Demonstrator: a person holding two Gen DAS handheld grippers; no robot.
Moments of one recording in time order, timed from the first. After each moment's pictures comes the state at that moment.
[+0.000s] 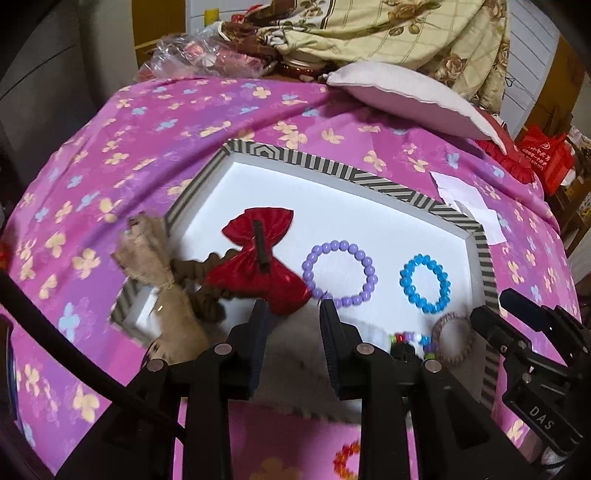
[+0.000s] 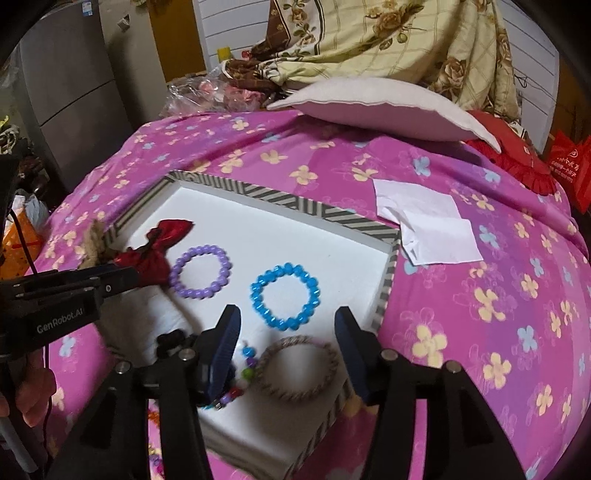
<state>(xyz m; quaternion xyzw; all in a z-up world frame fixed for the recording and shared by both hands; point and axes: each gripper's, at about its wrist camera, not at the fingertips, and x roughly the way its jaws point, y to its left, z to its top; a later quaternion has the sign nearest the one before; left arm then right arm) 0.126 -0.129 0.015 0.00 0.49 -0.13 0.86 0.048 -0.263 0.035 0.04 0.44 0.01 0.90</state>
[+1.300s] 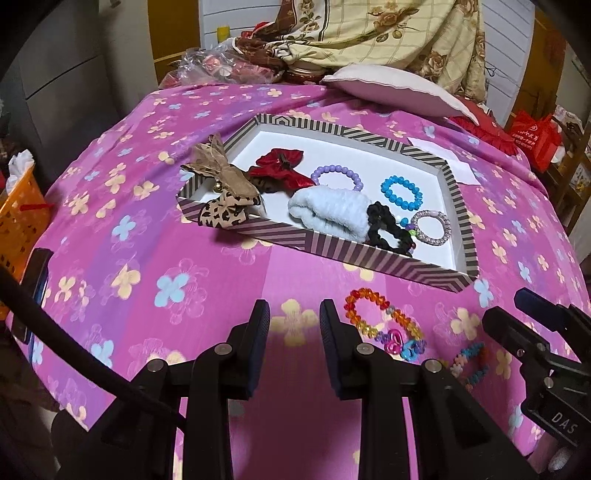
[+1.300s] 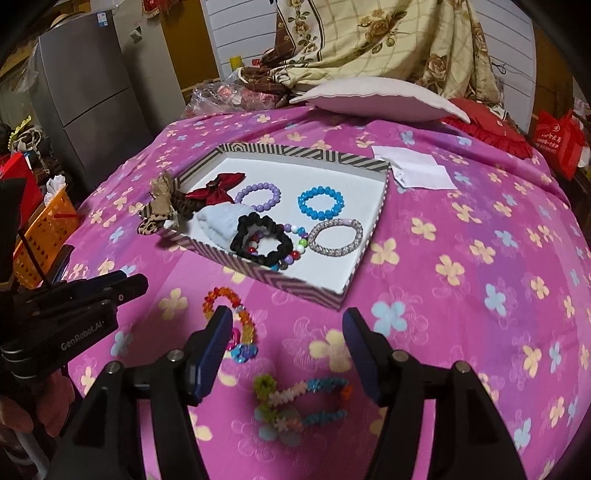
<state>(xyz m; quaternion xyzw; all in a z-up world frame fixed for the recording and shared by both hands) -0.018 -0.095 0.020 0.03 0.46 -0.11 0.88 -0.100 -0.225 0.046 0.07 0.43 0.02 0.90</state>
